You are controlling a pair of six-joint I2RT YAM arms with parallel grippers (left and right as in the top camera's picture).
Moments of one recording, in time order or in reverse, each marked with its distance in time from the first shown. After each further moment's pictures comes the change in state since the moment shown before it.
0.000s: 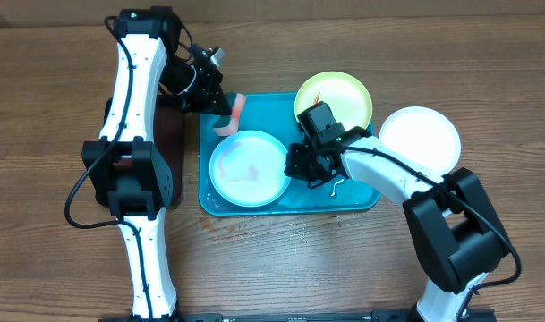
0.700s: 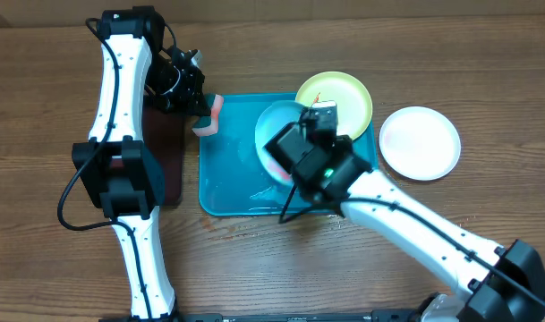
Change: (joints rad) left arm 0.041 0.000 0.000 0.016 -0.115 -0.054; right arm 0.303 -0.291 0.077 -0.330 1.098 -0.044
